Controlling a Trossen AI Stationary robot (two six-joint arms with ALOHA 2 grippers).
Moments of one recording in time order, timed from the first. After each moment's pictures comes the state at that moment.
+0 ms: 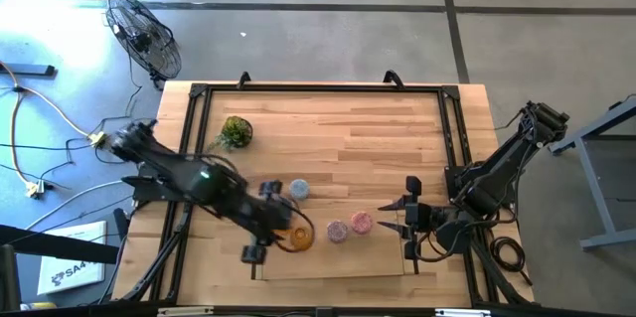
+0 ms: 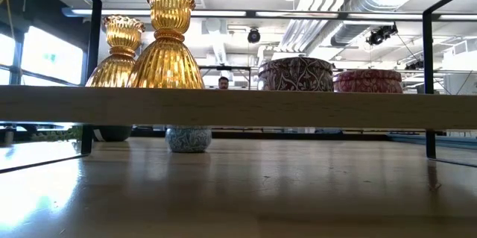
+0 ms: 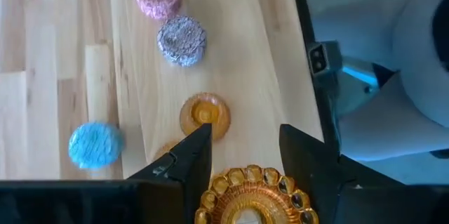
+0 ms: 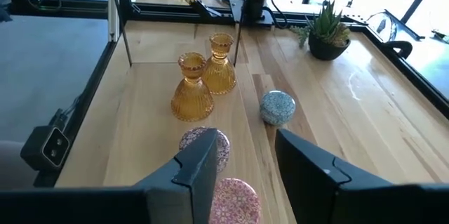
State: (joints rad) left arm -0.51 1.61 1.77 -1.11 -0.11 -0.36; right arm 0.79 1.21 0.92 -0.34 0.80 0.43
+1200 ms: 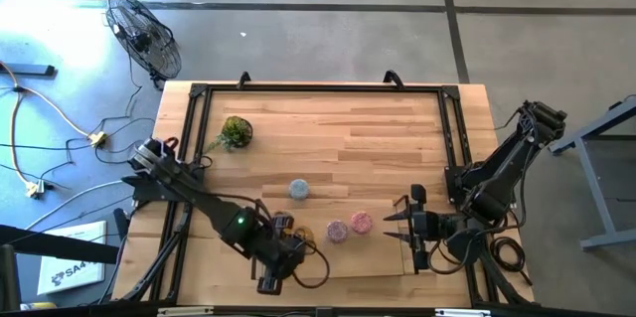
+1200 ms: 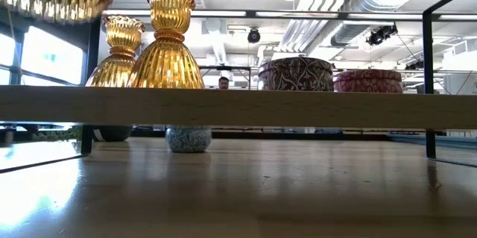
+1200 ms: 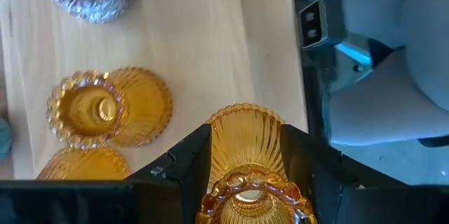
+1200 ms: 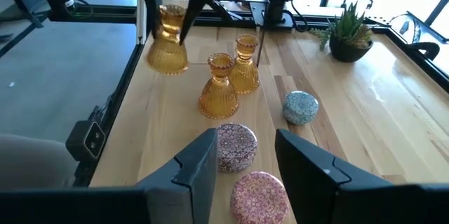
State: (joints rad) left arm -0.60 1.79 1.63 -0.89 -0.06 -0.51; right arm 0.88 1.21 0.92 -0.33 0.82 0.47
